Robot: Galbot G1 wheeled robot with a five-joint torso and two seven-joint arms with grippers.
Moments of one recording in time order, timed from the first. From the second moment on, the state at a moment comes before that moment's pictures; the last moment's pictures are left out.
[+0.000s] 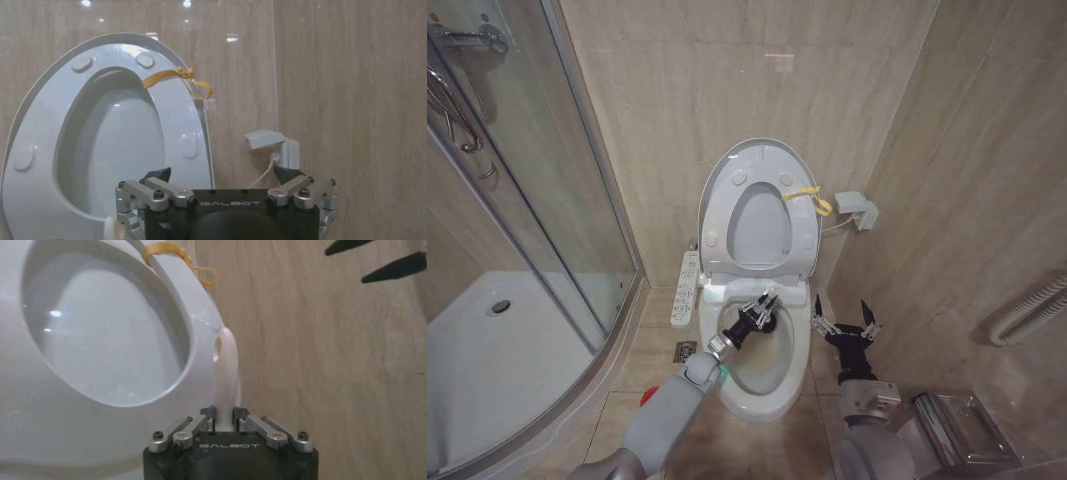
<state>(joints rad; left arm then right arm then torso) 0.60 -1.45 0.21 -0.89 -0.30 -0.75 0.31 -1.46 1.42 0.41 2.11 0.10 0.08 0.34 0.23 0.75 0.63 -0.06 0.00</state>
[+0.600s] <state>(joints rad) 0.61 -1.51 0.30 -0.82 -0.26 -0.75 0.31 -1.46 1.42 0.41 2.11 0.10 0.08 0.34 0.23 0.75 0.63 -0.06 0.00</state>
